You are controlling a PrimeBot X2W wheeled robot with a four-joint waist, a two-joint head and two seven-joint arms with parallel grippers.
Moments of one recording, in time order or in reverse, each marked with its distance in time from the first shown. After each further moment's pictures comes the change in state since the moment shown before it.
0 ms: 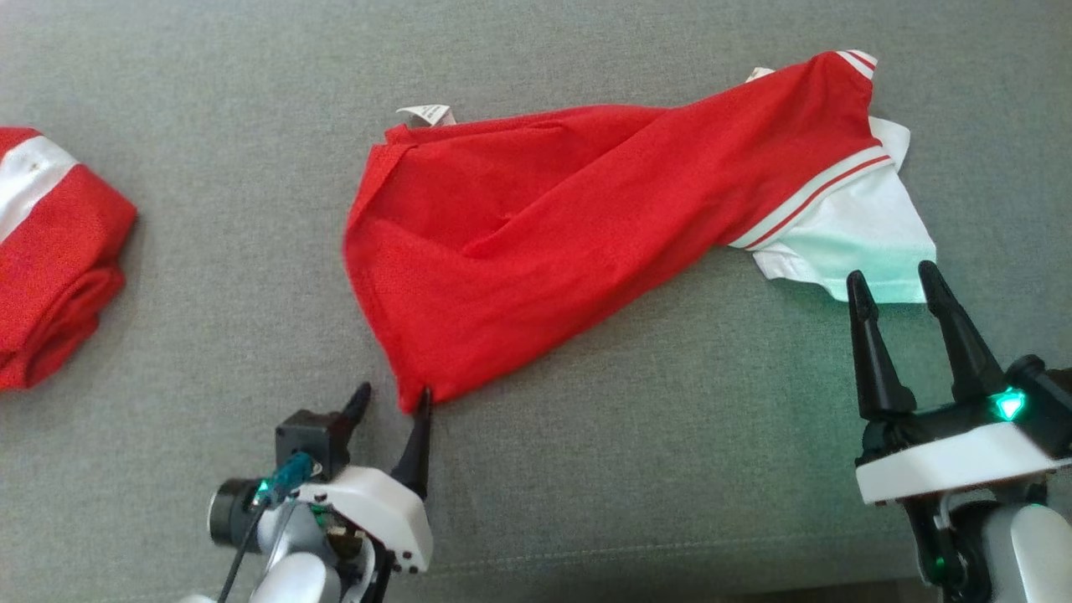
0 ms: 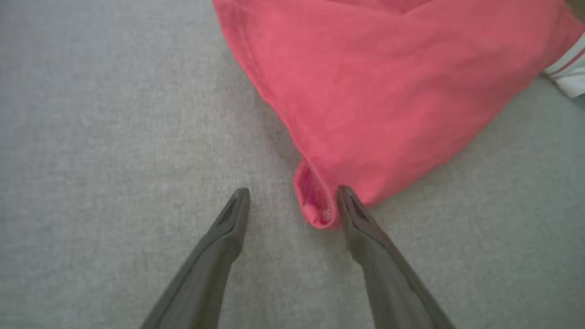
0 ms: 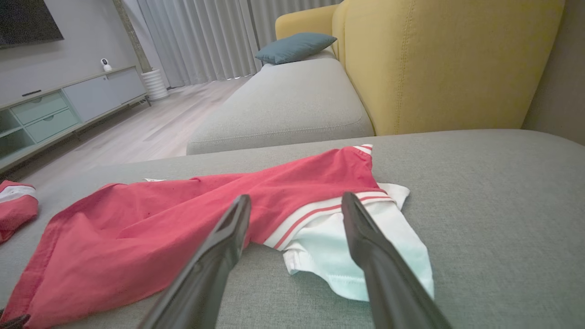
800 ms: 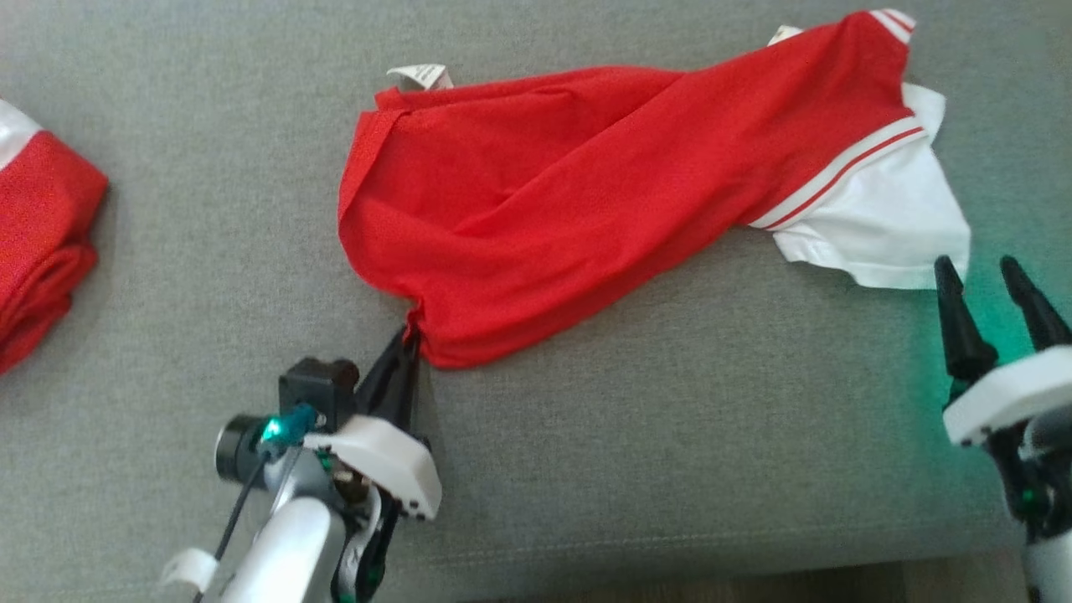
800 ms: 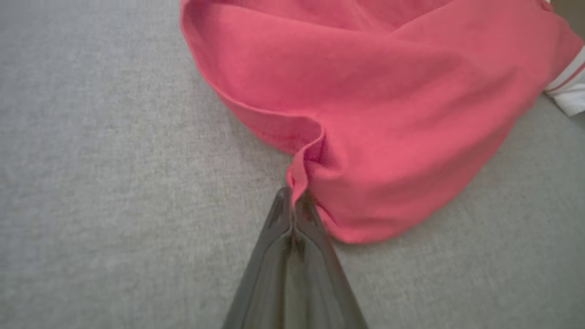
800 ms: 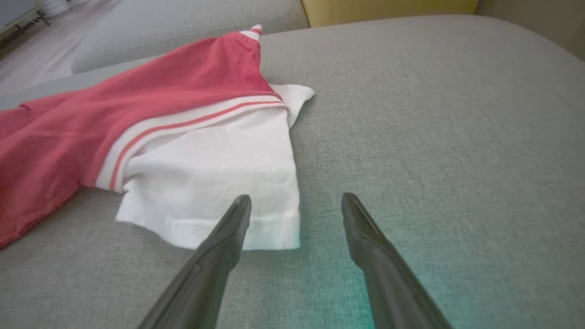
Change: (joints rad) left arm -0.102 0.000 -0.023 0.020 -0.016 -0.031 -0.017; right arm -0.147 -0.122 -0.121 0.277 0.102 0.000 0.159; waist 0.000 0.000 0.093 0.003
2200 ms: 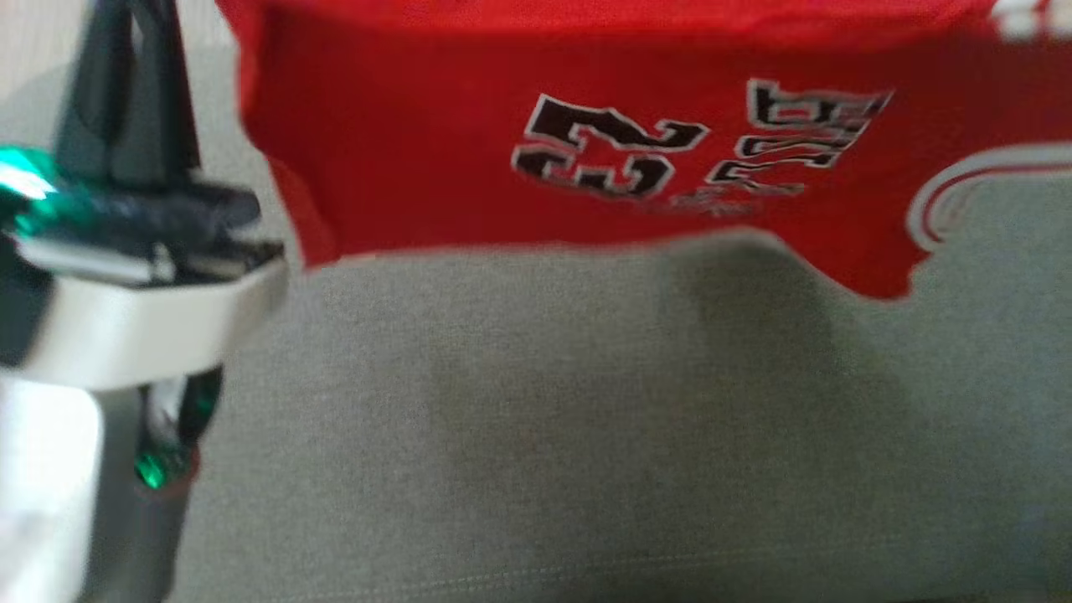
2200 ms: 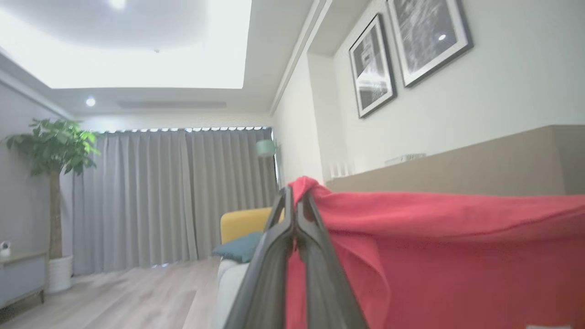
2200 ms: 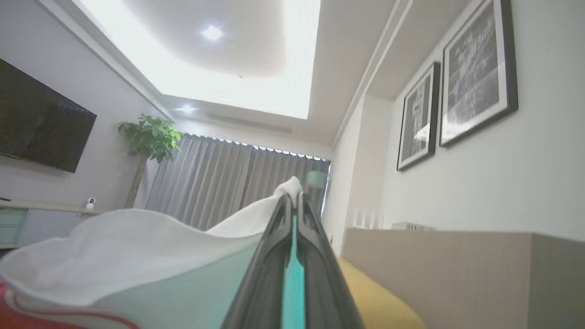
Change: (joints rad) left arm -0.260 0.167 0.168 -0.609 0.074 0.068 -0.056; right arm -0.241 -0.180 -0.160 -0.641 0.036 0.000 -0.041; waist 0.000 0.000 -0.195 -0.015
